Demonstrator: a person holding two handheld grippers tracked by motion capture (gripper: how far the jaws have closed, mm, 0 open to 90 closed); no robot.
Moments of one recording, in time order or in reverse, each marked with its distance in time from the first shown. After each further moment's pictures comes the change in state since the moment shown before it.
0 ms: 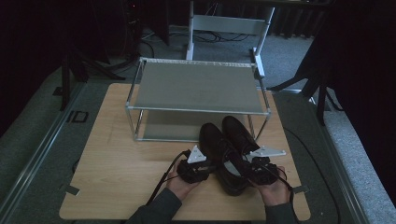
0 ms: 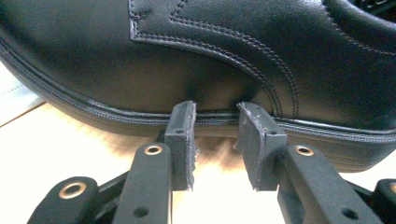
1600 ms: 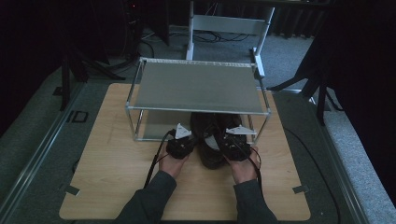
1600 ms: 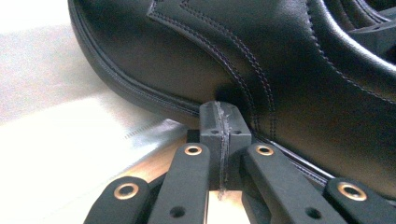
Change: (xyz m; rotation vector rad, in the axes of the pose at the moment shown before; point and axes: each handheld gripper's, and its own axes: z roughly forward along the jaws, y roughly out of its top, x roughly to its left) left arm 0.073 0.020 -0.001 -0.067 0.210 -0.116; right arm 0.028 0.064 0.067 -0.102 -0.104 0.083
